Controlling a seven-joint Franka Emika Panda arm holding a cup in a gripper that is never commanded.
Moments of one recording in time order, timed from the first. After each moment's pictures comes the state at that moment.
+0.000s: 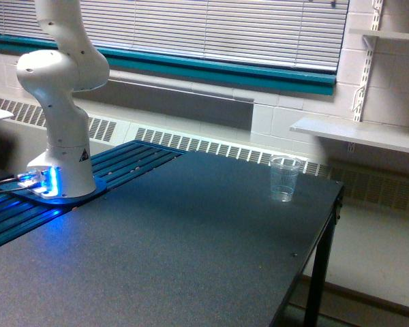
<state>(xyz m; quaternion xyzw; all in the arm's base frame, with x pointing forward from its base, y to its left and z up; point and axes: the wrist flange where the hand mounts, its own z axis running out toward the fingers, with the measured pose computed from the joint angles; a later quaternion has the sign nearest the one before) 0.566 -0.066 0.671 -0.85 0.34 -0.40 0.09</state>
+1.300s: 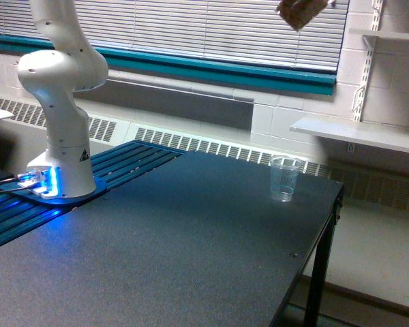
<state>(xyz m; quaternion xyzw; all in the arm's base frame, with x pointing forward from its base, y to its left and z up) 0.525 0.003 0.614 -0.87 0.29 -0.39 0.11</state>
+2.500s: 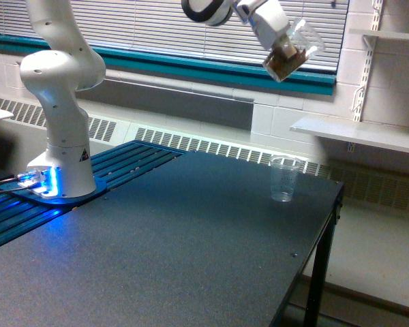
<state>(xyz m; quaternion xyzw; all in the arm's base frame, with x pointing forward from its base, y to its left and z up) 0.482 0.118 0.499 -0.93 0.12 -0.34 0.10</state>
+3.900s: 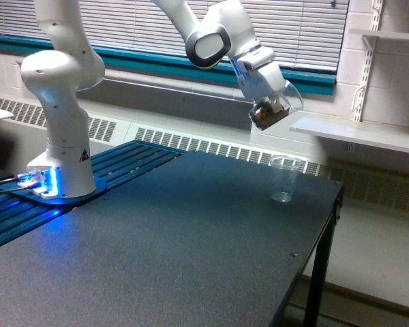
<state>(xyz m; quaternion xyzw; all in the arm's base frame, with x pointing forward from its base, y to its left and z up) 0.457 0.187 0.375 -0.96 0.00 -0.26 0.08</state>
